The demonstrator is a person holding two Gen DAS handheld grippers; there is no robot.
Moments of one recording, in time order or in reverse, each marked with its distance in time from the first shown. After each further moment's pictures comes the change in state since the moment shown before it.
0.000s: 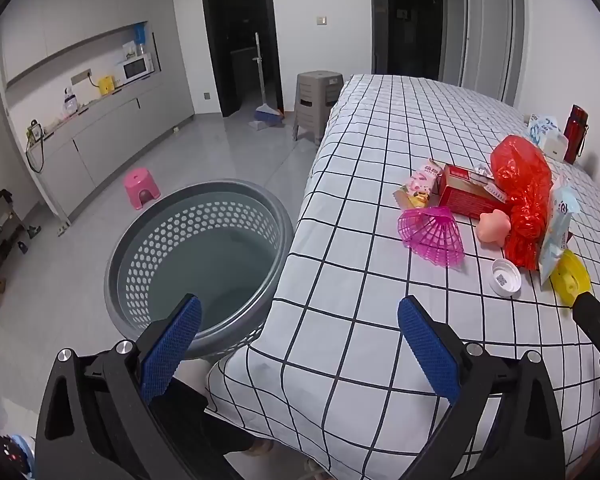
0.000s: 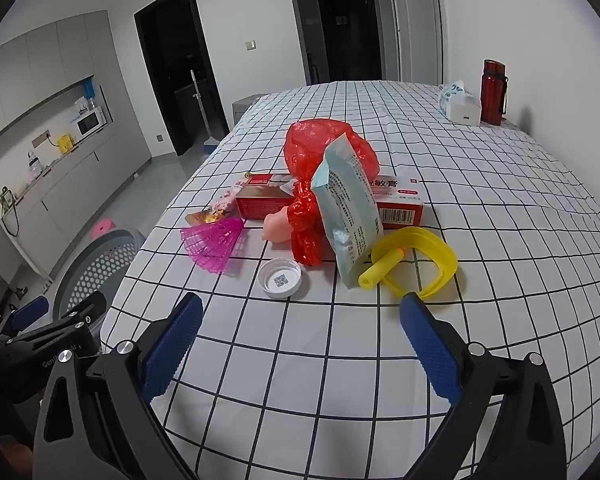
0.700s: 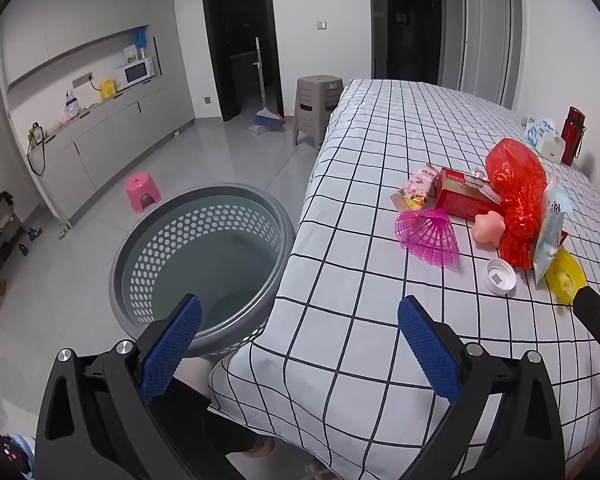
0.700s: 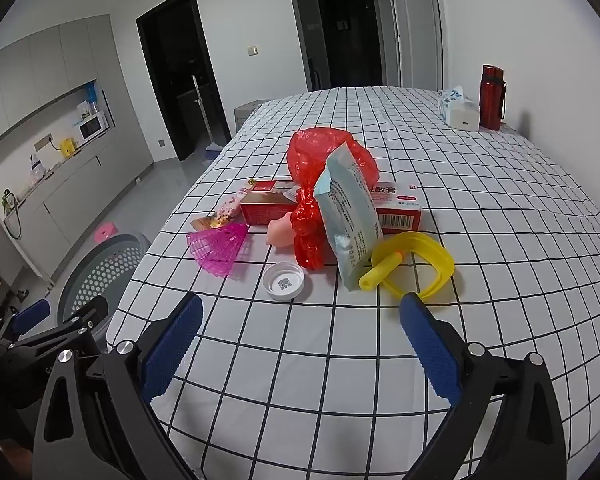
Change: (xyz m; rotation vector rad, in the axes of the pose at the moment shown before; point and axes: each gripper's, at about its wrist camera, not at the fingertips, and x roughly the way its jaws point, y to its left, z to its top) left arm -0.010 0.002 -0.001 -0.005 -0.021 0.005; right arm -0.012 0.001 0.001 -0.001 -0.016 0.004
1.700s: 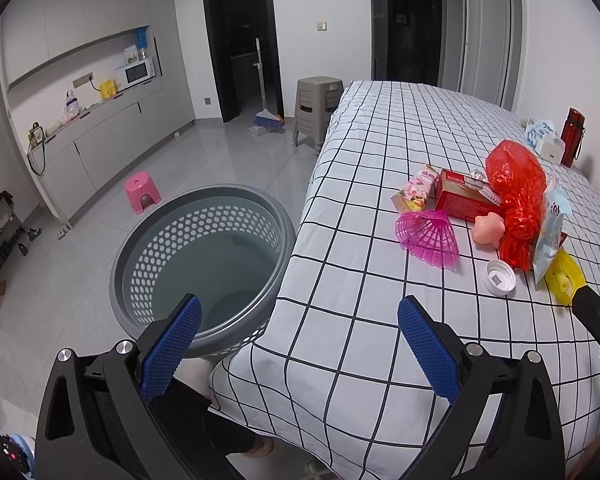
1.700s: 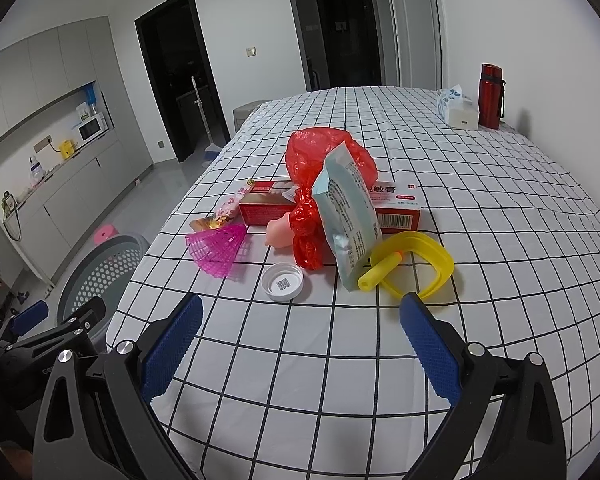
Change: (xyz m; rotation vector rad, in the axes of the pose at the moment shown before) left arm 0.000 -0.001 0.000 -0.001 -0.005 0.000; right arm 0.001 -0.002 -0.002 0.006 -0.005 0.000
